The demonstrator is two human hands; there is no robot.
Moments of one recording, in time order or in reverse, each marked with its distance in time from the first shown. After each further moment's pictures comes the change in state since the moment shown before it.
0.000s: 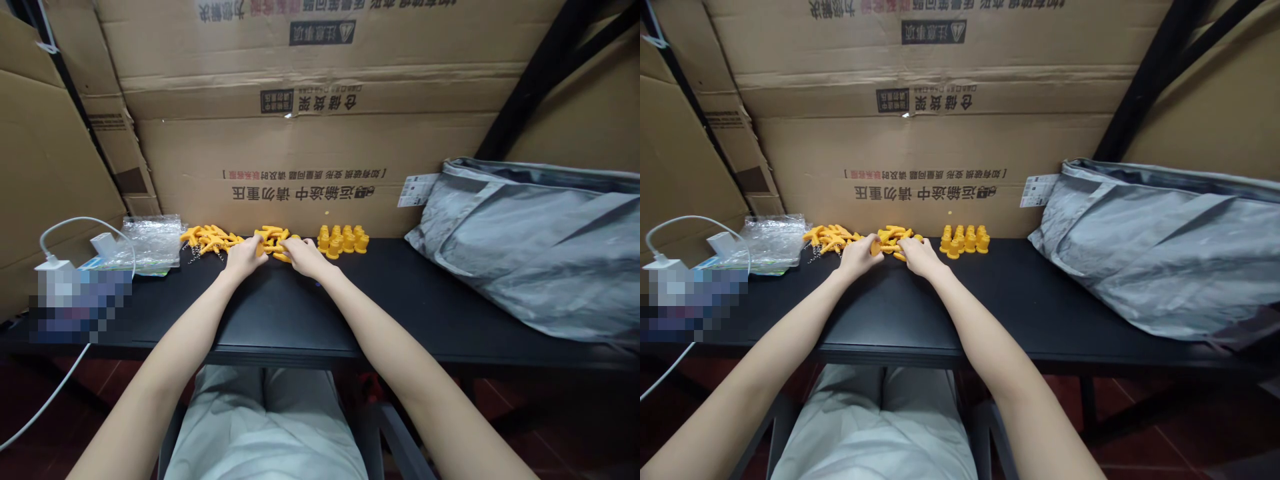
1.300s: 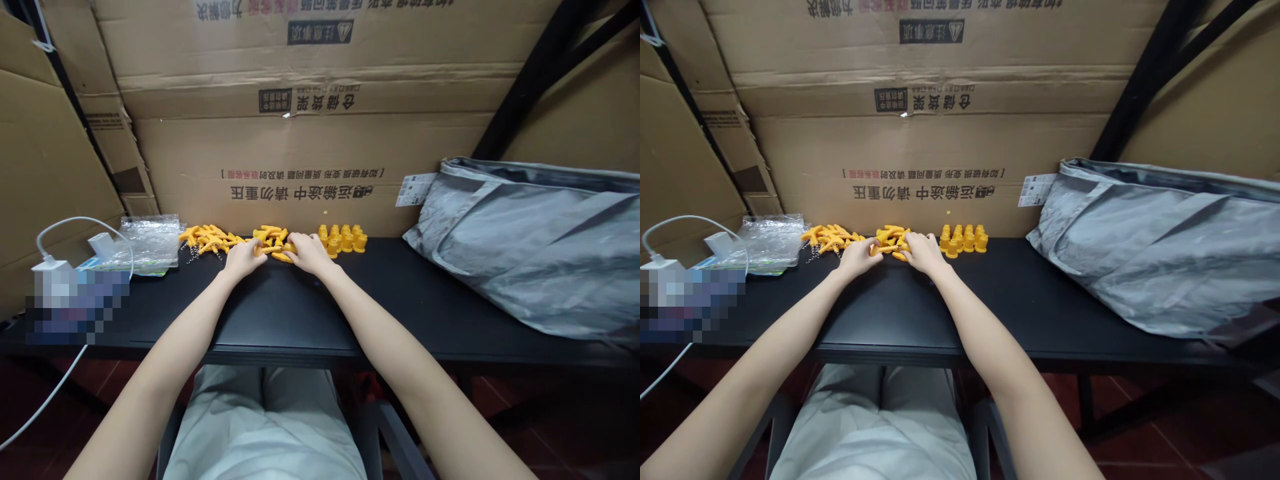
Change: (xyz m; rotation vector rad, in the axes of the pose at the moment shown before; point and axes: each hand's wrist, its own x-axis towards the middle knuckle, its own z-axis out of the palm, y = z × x) left_hand 0.003 -0.003 0.003 -0.067 -0.074 -0.032; right_hand -0.001 0.009 -0.003 -0.073 0.103 0.076
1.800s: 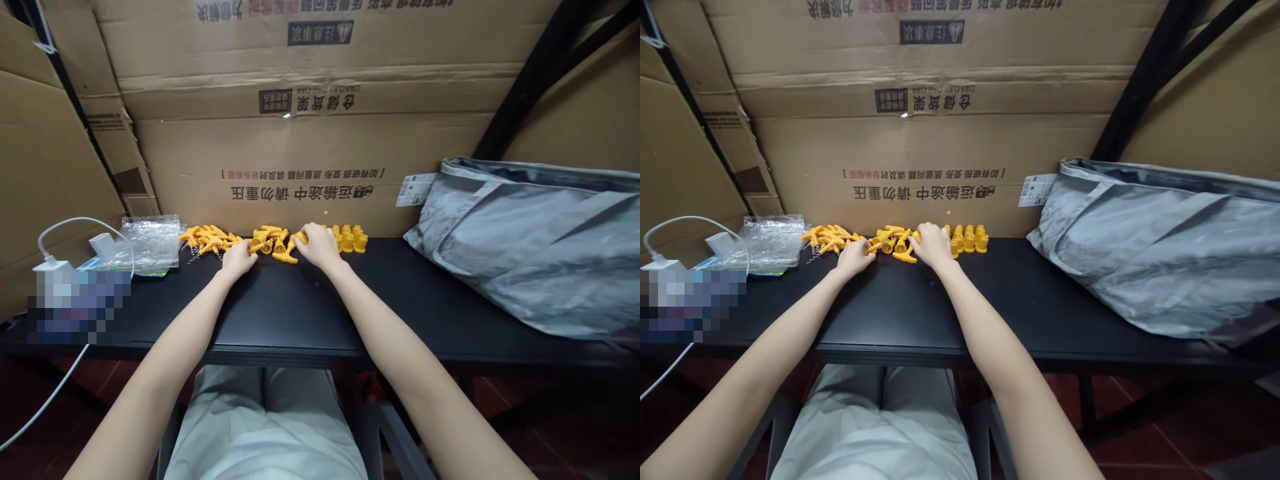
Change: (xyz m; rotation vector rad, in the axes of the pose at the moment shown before) left_hand 0.009 -0.016 0.010 0.043 -0.056 -0.158; right_hand 0.004 0.006 -0.017 -0.069 0.084 0.242
